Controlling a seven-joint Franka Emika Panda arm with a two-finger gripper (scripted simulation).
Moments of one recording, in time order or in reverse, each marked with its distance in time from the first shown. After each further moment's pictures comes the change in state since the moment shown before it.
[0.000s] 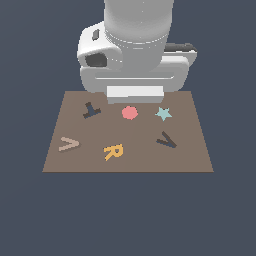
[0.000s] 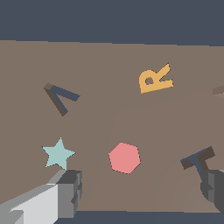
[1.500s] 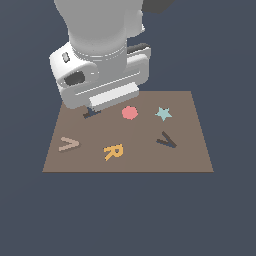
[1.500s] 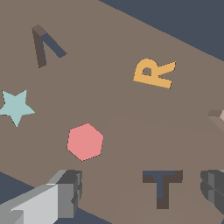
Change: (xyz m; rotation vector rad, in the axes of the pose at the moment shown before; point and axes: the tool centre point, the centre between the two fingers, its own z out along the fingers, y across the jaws) arm -0.013 0.058 0.028 -0.008 0.011 -0.423
